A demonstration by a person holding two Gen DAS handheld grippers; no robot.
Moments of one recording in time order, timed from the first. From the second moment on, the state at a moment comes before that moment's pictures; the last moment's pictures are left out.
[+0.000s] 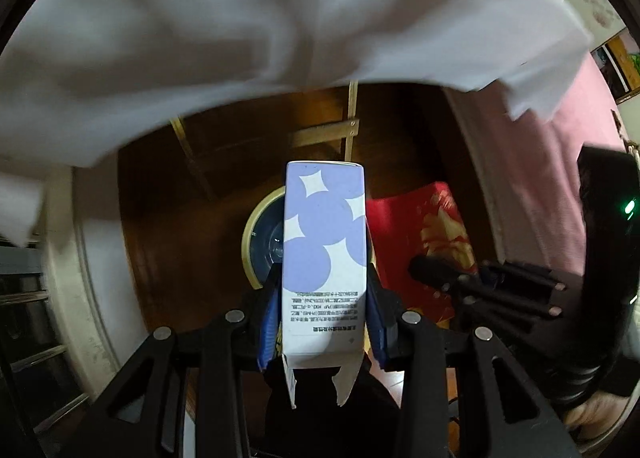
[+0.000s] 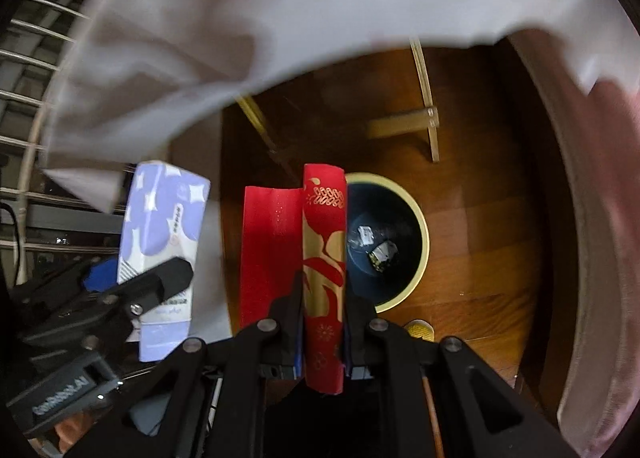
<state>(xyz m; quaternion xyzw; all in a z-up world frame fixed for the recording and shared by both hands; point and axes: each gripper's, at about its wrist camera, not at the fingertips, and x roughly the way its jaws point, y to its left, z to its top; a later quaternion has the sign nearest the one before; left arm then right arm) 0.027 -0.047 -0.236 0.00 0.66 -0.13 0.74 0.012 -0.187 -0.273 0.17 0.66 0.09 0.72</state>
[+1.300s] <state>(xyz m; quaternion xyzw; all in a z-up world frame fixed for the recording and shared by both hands) 0.043 -0.009 -0.297 0.00 0.65 -0.08 0.76 0.019 -0.178 -0.344 0.19 0.66 0.02 0.73</state>
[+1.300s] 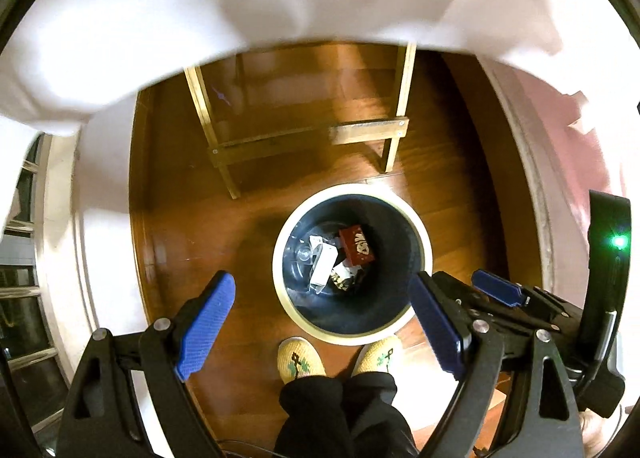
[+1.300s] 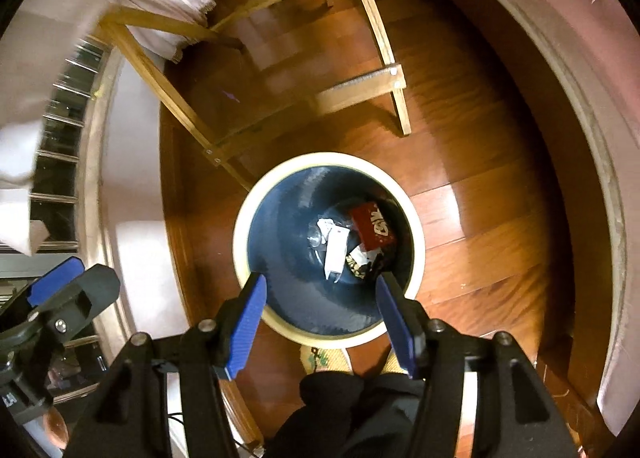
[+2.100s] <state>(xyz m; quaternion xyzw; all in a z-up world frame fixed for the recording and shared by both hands) 0.051 -0.004 -0.035 0.02 0.55 -0.18 0.82 0.017 -0.175 -0.106 0.20 0.57 0.03 0.80</state>
